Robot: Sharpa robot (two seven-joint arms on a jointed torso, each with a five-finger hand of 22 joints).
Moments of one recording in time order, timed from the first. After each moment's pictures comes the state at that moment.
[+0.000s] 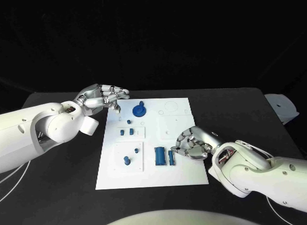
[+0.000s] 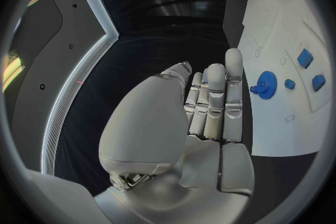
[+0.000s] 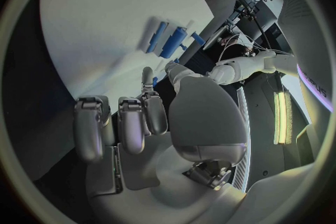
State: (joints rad) left arm 1.23 -0.94 -0.06 1.49 -0.11 -0.03 0.26; left_hand 1.55 -0.14 0.30 0.28 0.25 0.90 0.20 0.24 0.21 1.01 0.14 0.27 0.10 1.12 0.05 1.19 0.41 0.18 1.14 0.13 0.77 0.62; right arm 1.04 -0.98 -0.15 1.89 -1.33 -0.61 -0.34; right_hand 1.18 -0.18 0.27 0.29 0.24 0.98 0.08 0.34 0.68 1.45 0.01 1.30 1.31 1.47 -0.06 1.52 1.31 0.02 1.47 0.04 1.43 1.31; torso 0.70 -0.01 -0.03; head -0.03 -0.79
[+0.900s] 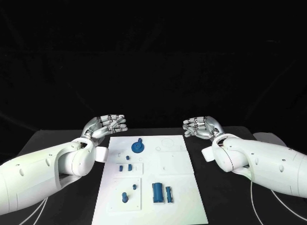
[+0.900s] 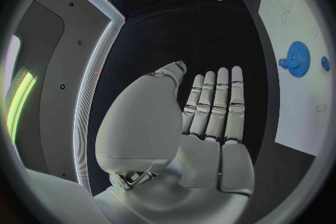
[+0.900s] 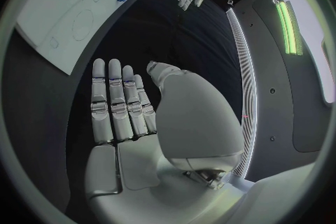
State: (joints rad) left arm 1.15 -0.79 -0.06 1.33 0.04 -0.28 0.50; left_hand 1.46 -0.17 0.33 0.28 0.24 0.81 0.18 0.29 0.19 0.95 0.19 0.18 0.06 0.79 0.16 0.49 0.13 0.18 0.84 0.28 0.15 0.21; right arm 1.17 -0.72 -0.12 1.25 -0.29 -0.50 0.33; right_hand 1.40 -0.18 0.44 0.26 0.17 0.88 0.19 0.14 0.46 1.09 0.14 0.08 0.22 1.05 0.09 0.27 0.41 0.17 1.02 0.21 0.06 0.44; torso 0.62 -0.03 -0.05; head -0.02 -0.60
